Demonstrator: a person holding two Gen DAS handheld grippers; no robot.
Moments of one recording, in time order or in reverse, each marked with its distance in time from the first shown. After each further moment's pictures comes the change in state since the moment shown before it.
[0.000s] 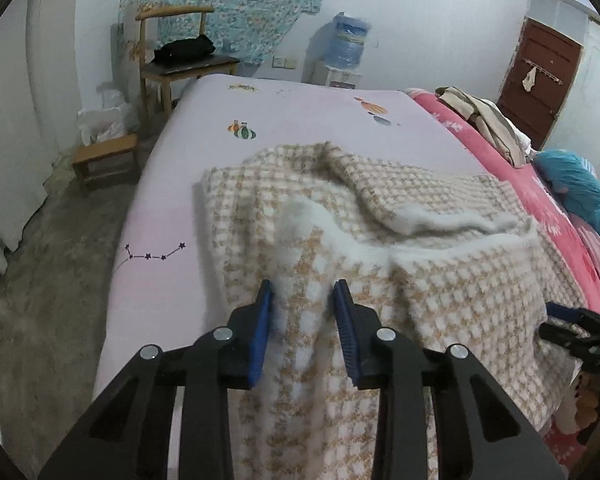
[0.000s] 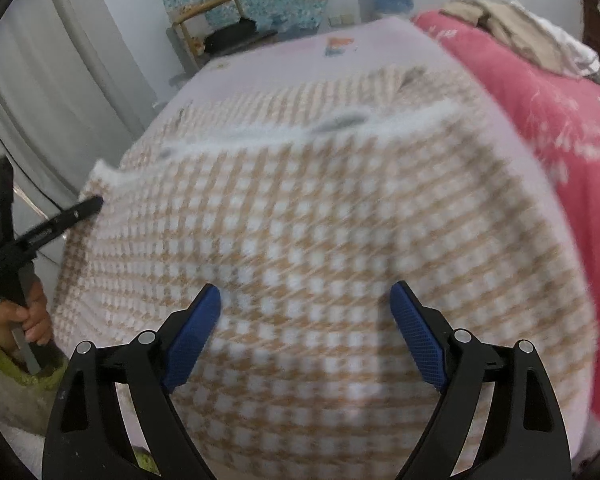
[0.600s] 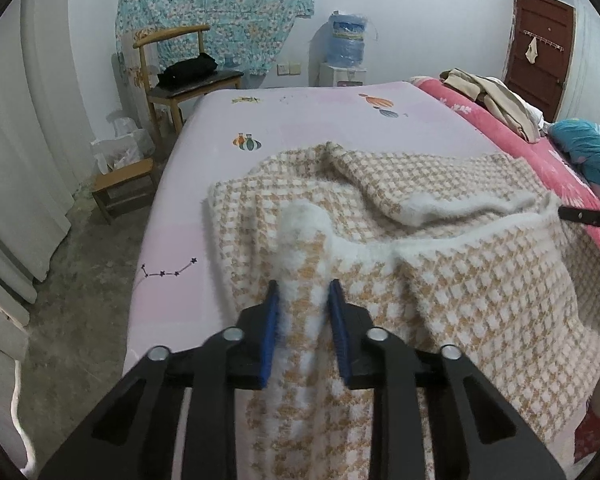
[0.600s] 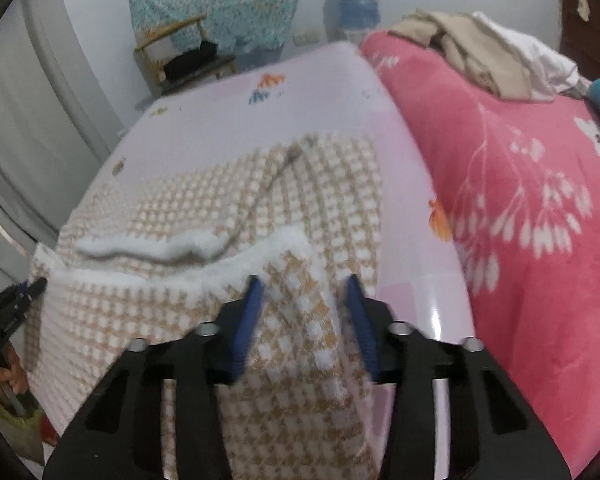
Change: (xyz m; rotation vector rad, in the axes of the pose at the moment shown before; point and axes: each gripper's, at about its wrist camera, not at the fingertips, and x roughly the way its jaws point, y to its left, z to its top) left arm -0.001 -0.018 -0.002 0.114 -0.028 0.124; right arm 0.017 -0.093 0.072 0.031 -0.015 -0.077
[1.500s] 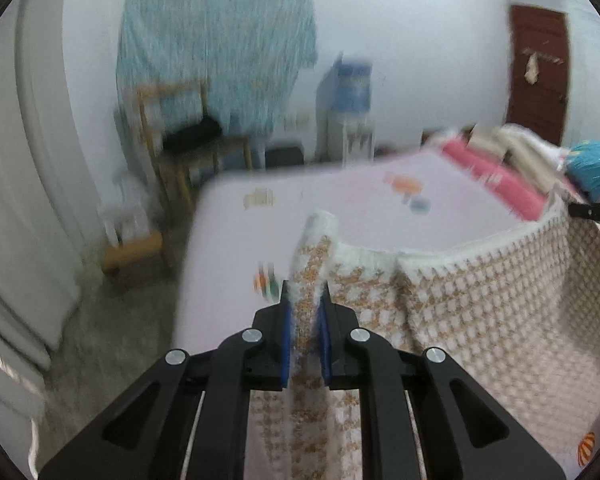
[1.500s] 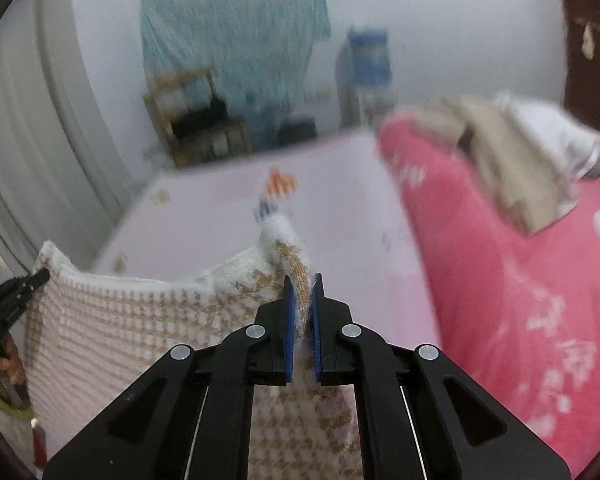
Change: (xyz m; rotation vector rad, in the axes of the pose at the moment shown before) left arm 0.059 0.026 0.133 0.019 -0.089 0.040; right arm 0.024 0.010 0.127 -0.038 -0.139 0.019
